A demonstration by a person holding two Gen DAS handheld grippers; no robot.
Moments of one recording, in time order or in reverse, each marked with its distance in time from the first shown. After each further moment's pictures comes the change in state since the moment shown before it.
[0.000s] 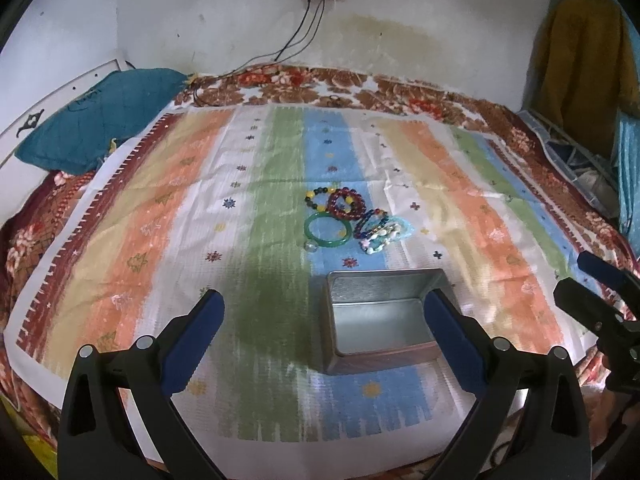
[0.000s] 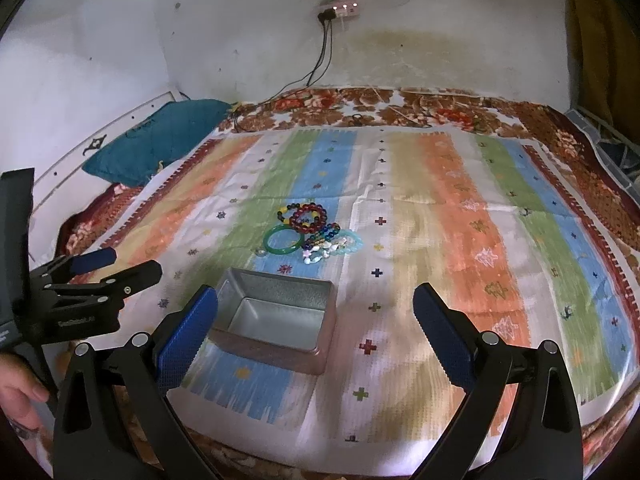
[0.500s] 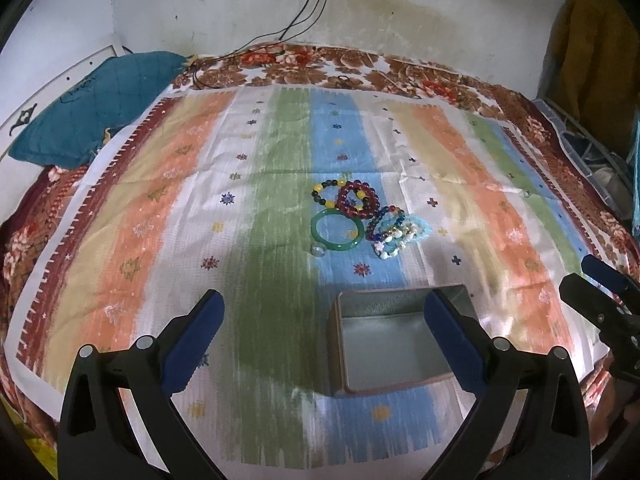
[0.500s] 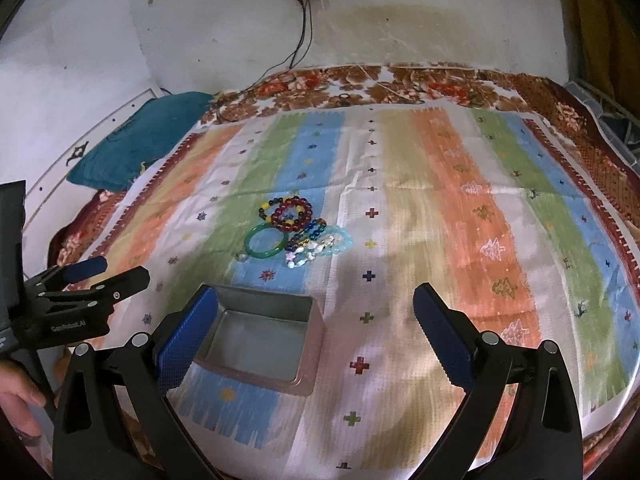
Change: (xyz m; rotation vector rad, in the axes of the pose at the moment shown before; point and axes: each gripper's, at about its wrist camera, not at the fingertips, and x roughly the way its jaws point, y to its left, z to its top) left arm 0.038 0.006 0.029 -0.020 0.080 0.022; right arm 0.042 -0.024 0.026 0.068 0.073 -0.009
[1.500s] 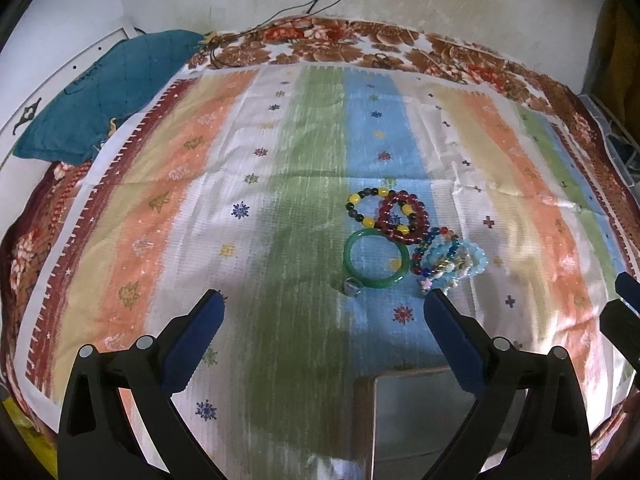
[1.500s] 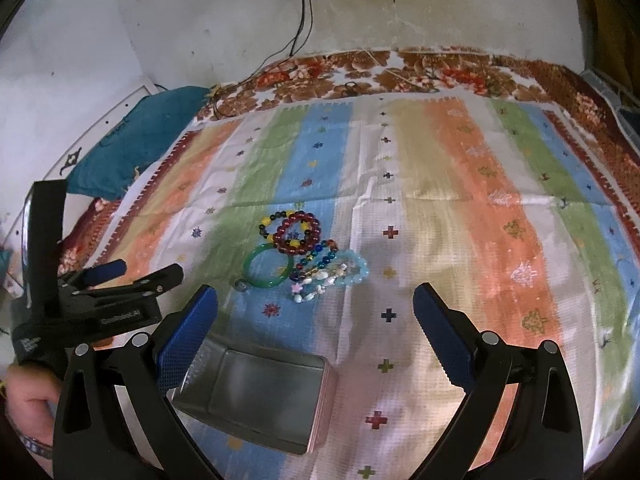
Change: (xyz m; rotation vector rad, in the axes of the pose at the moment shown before) left arm 0.073 0.010 0.052 -0.036 0.104 0.120; right arm 0.060 0.001 0.048 0.031 0.071 0.036
